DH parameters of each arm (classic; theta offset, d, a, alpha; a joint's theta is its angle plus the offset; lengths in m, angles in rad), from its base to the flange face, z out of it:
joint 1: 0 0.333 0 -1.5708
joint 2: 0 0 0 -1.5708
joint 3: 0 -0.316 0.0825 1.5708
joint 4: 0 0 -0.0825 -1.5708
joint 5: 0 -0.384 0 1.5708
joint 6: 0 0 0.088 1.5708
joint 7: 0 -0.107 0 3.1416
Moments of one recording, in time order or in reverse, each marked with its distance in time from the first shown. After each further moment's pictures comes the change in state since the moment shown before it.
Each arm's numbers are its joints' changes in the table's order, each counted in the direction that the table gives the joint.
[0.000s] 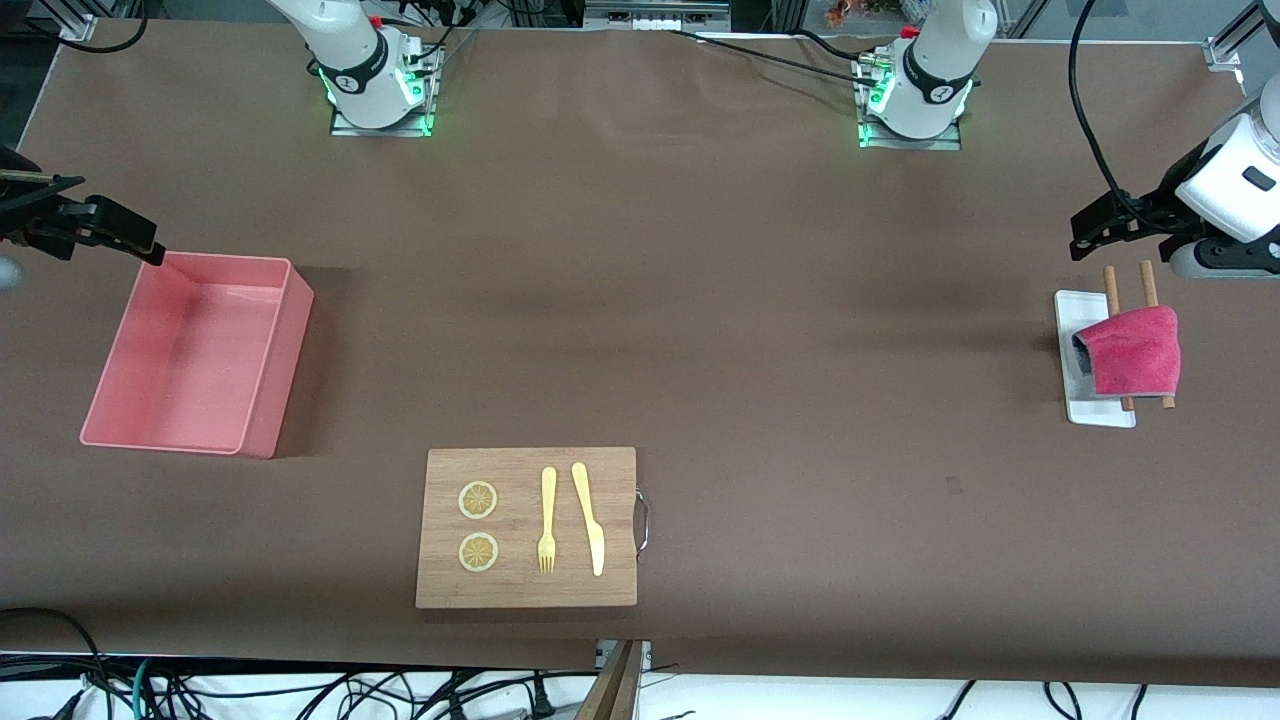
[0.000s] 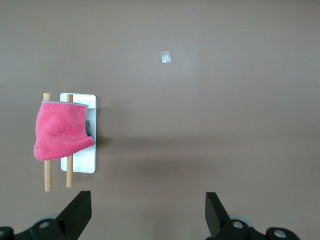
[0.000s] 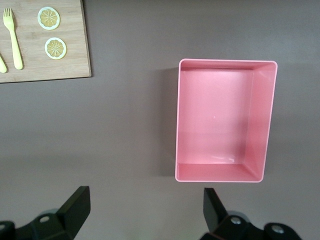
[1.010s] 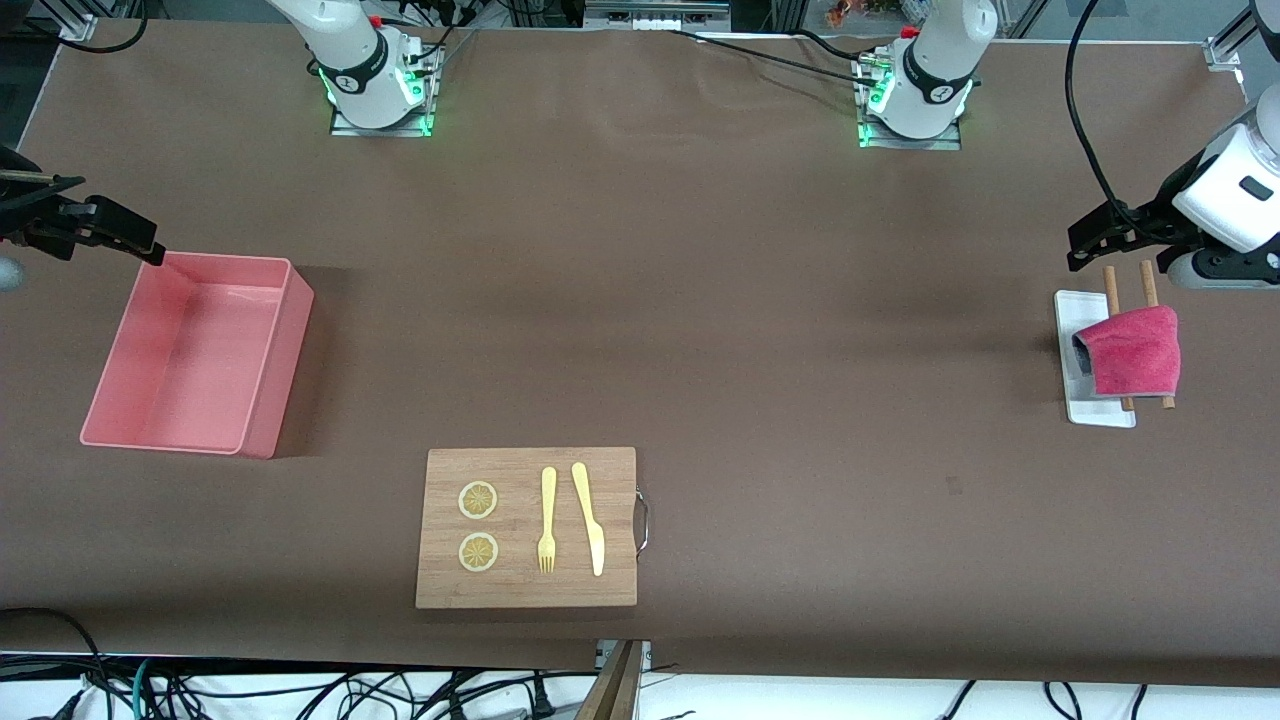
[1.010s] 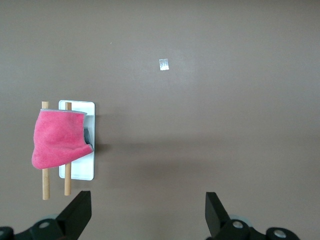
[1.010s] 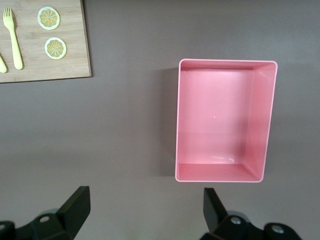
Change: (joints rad) left arm 0.000 0.026 0.006 -0.022 0.000 -0.022 0.005; right arm 0.000 0.000 0.000 0.000 0.000 0.000 0.000
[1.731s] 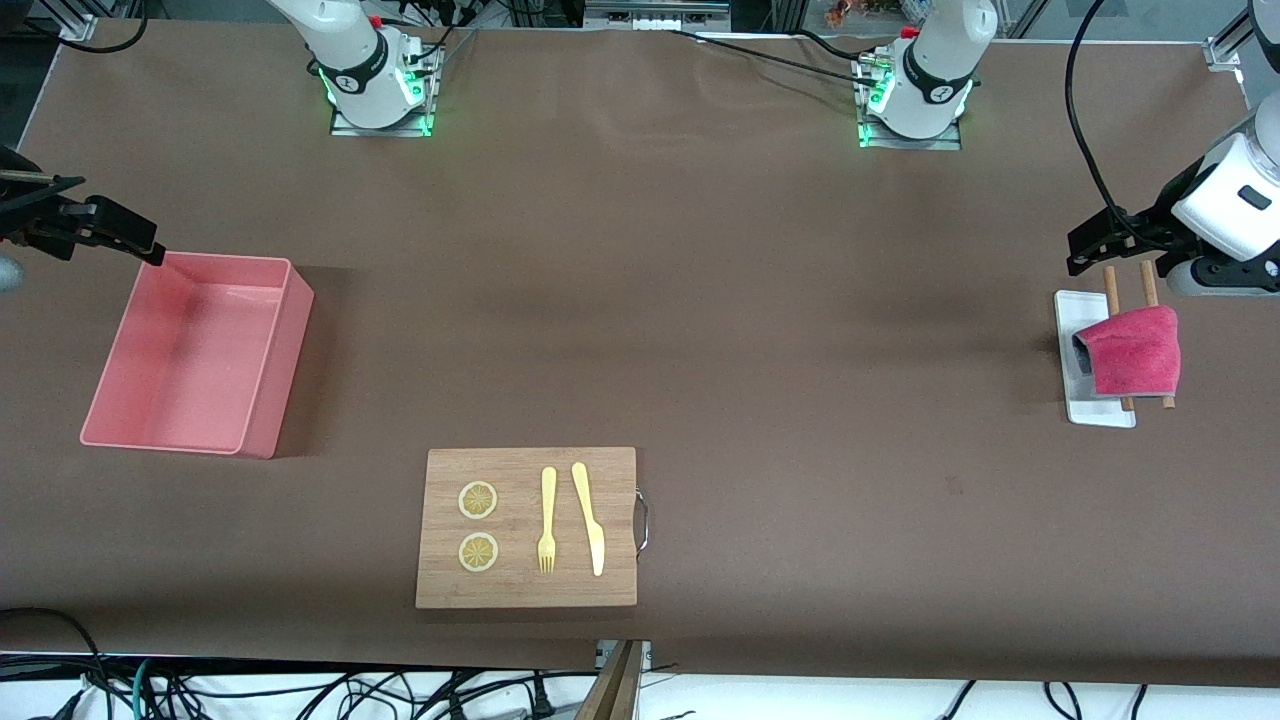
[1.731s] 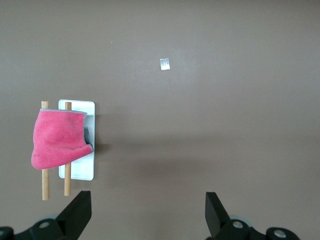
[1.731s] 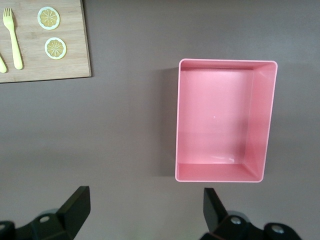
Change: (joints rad) left arm 0.002 0.010 -0.003 -0.003 0.000 0.000 0.000; right arm 0.000 0.000 0.000 0.000 0.000 0.000 0.000
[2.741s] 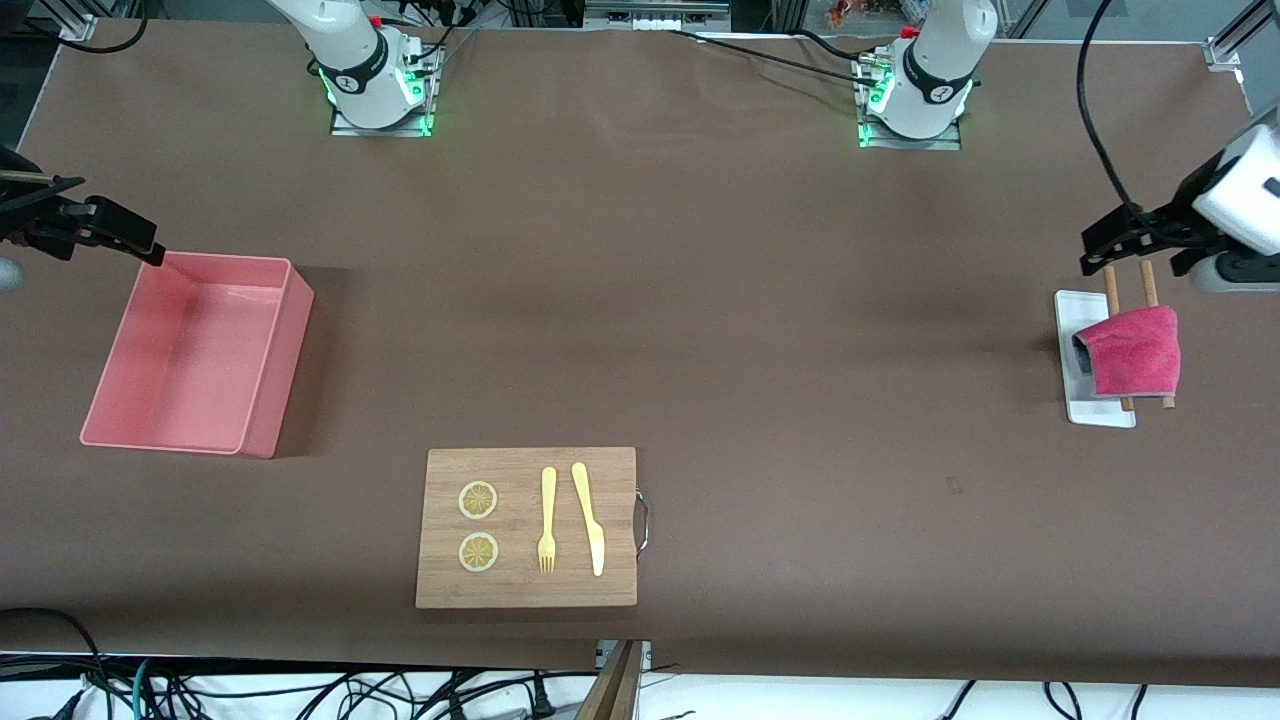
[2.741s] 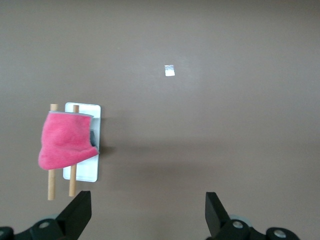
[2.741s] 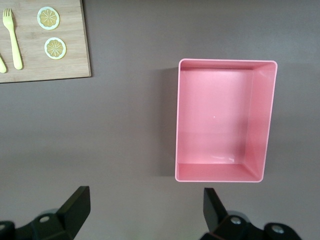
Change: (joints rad) left arm 0.018 0.000 -0.017 -0.048 0.000 0.021 0.002; right arm -0.001 0.000 0.001 0.000 0.000 0.000 0.000
